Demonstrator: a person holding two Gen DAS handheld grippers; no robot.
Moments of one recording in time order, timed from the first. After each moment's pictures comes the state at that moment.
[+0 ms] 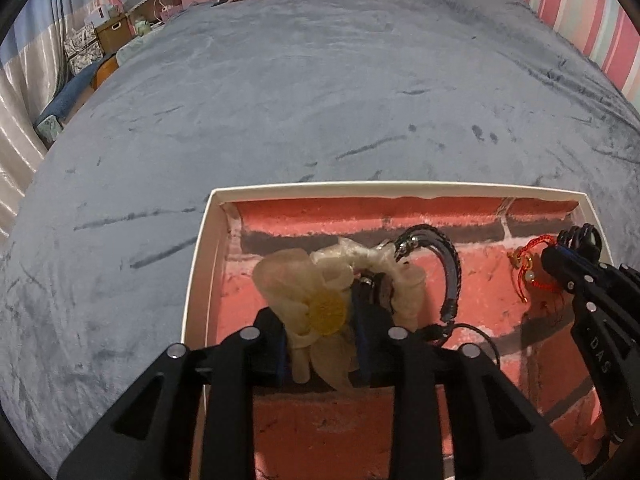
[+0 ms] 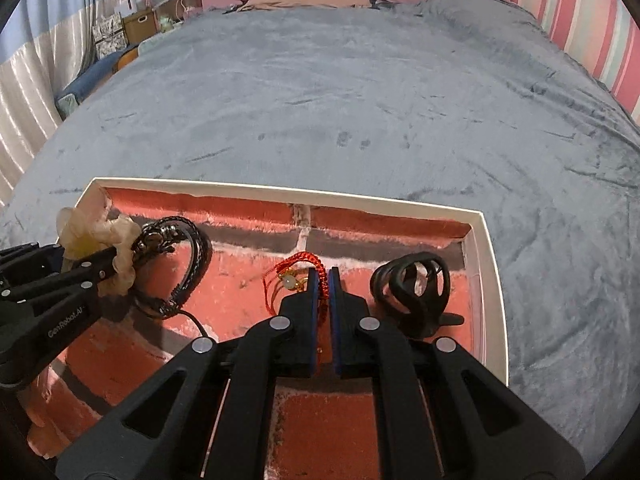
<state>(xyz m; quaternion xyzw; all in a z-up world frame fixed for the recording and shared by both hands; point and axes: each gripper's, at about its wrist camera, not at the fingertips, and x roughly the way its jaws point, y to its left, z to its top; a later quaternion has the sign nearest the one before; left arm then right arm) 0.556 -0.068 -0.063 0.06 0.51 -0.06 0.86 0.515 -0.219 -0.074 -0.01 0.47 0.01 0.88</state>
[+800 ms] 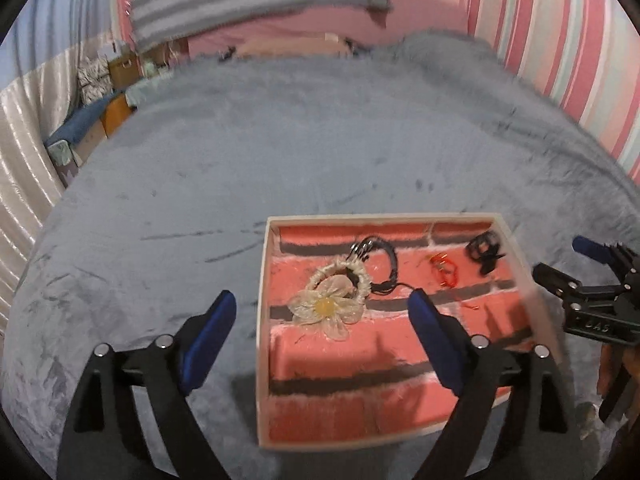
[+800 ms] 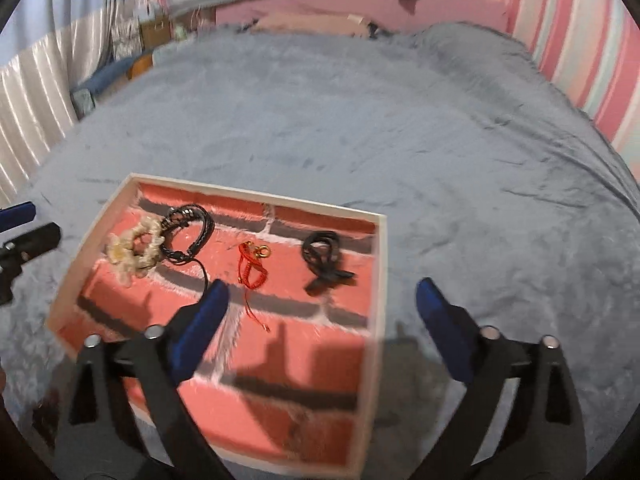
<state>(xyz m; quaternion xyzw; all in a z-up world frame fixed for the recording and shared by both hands) 0.436 -0.025 0.049 0.03 0.40 -0.10 0.91 0.409 -0.280 0.015 -0.03 0.41 0.02 0.91</state>
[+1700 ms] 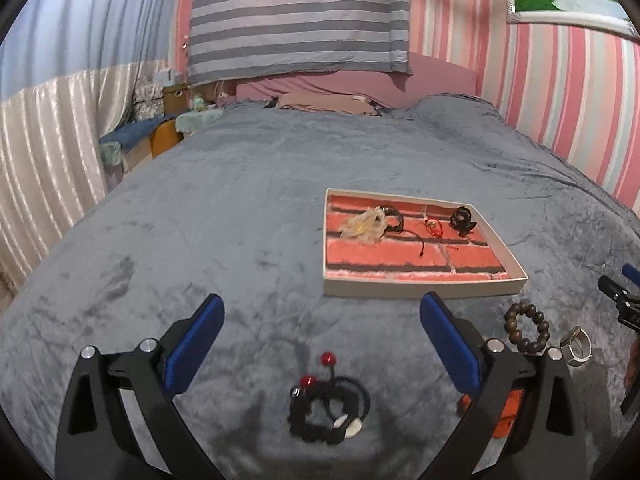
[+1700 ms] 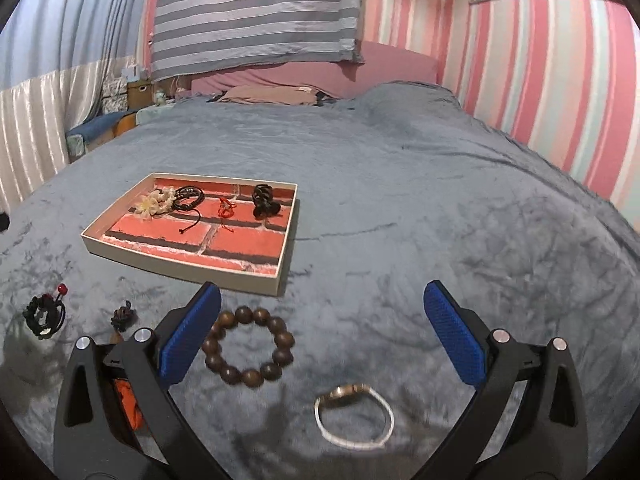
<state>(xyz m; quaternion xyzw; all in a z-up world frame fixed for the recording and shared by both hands) 0.215 0.054 0.048 -0.02 0.31 -0.06 0.95 0.172 -0.316 0.016 -0.02 0.29 -0.06 0.96</state>
